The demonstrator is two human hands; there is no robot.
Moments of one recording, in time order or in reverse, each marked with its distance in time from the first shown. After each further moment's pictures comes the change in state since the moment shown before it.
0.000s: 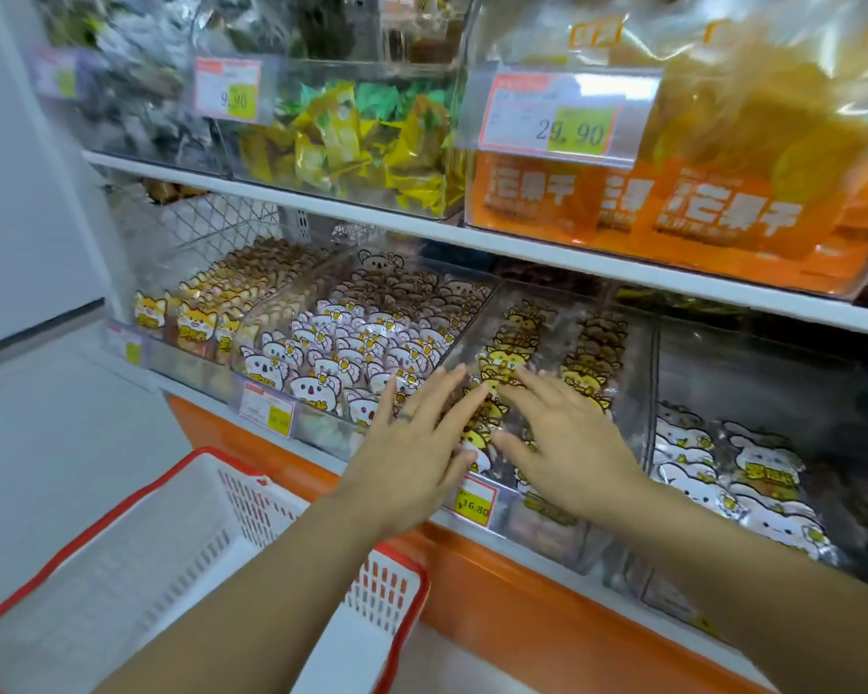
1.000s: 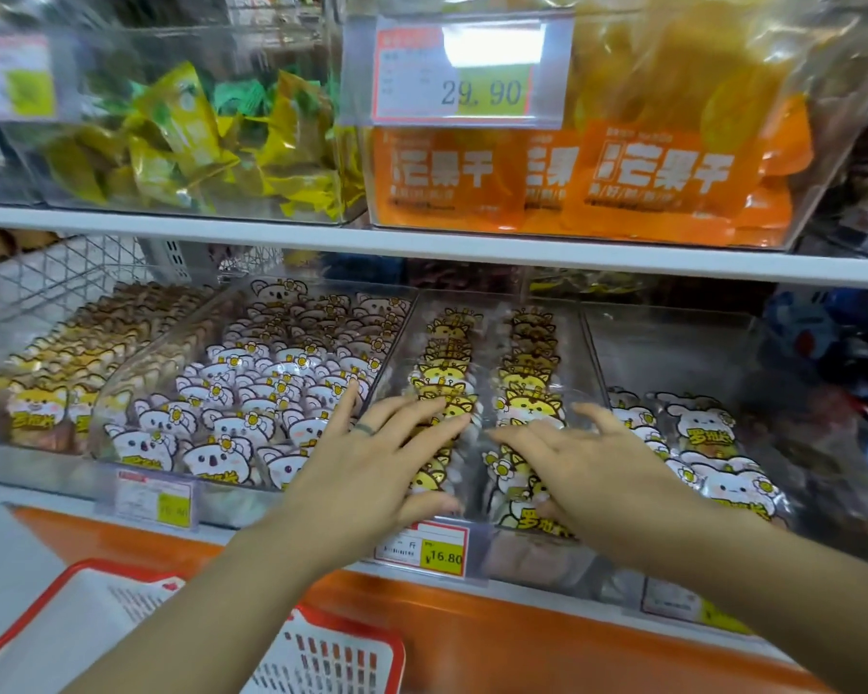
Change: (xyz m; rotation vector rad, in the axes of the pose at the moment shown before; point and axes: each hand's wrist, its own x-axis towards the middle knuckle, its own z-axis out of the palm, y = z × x) left_hand 0.037 -0.022 -0.005 0.059 0.005 0.359; right_hand -0.044 0.003 -0.030 -0.363 -0.227 0.057
